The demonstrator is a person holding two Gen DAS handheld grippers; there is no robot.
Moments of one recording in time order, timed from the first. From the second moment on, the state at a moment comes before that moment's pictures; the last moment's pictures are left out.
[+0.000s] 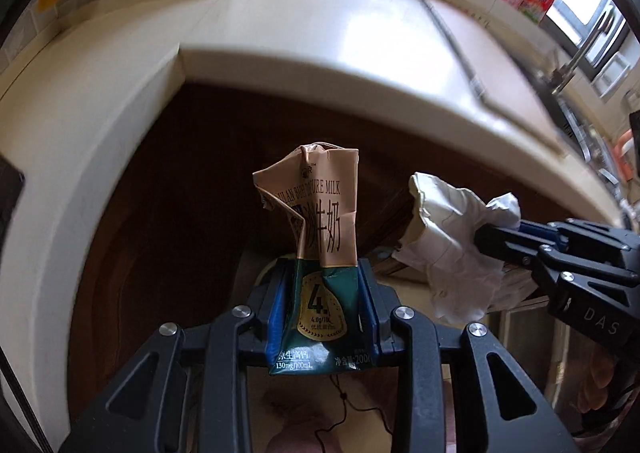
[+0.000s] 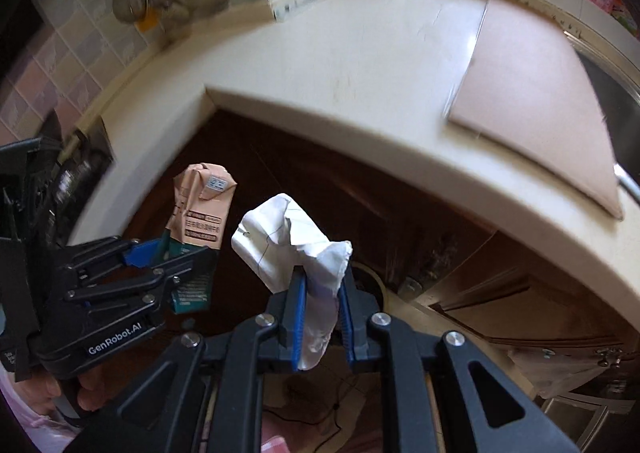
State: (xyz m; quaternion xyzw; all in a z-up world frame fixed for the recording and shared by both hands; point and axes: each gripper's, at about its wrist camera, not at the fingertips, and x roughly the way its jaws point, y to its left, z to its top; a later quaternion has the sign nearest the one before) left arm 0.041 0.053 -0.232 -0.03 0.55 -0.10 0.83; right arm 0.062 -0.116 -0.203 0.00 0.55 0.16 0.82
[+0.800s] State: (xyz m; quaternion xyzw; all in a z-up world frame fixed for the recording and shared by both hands) left arm 0.082 0.071 -0.524 -0.05 0.63 -0.04 0.77; right arm 0.112 -0.084 -0.540 -0.11 0.64 0.15 0.75
